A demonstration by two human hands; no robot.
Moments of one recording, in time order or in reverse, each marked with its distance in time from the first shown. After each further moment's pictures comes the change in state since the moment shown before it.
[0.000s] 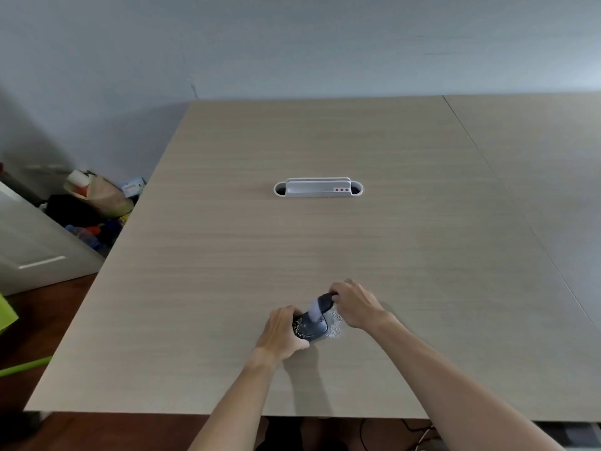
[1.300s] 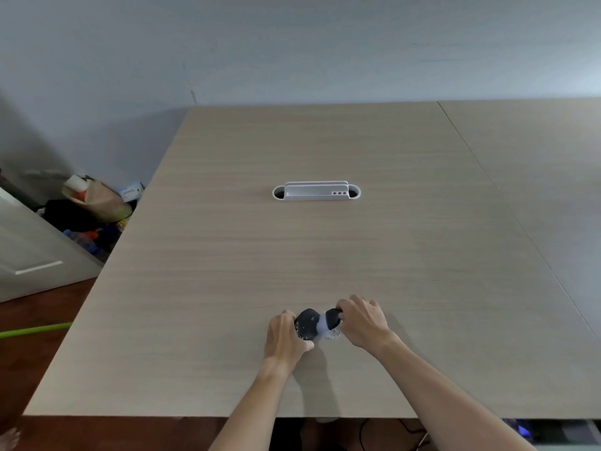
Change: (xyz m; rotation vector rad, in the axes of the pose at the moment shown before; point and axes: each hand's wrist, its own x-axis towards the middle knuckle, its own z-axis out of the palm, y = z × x) left_hand -0.022 0.030 0.001 -0.081 0.187 -0.118; right_hand -0.030 0.002 0.017 -0.077 0.044 0.061
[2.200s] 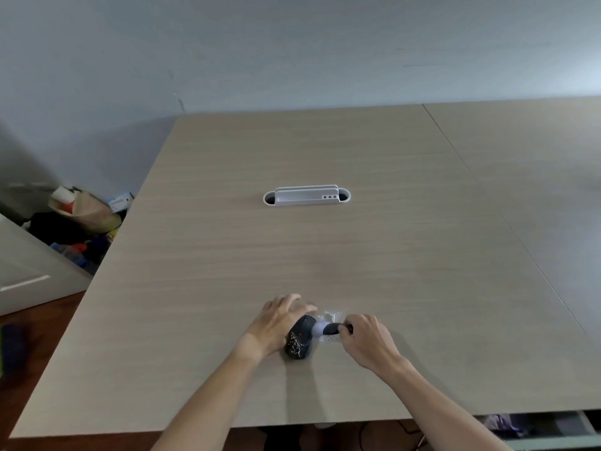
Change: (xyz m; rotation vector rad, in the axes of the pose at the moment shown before) left_hand 0.030 0.004 -0.038 0.600 -0.238 0.645; right_hand -0.036 0.011 0.004 0.241 0.162 0.102
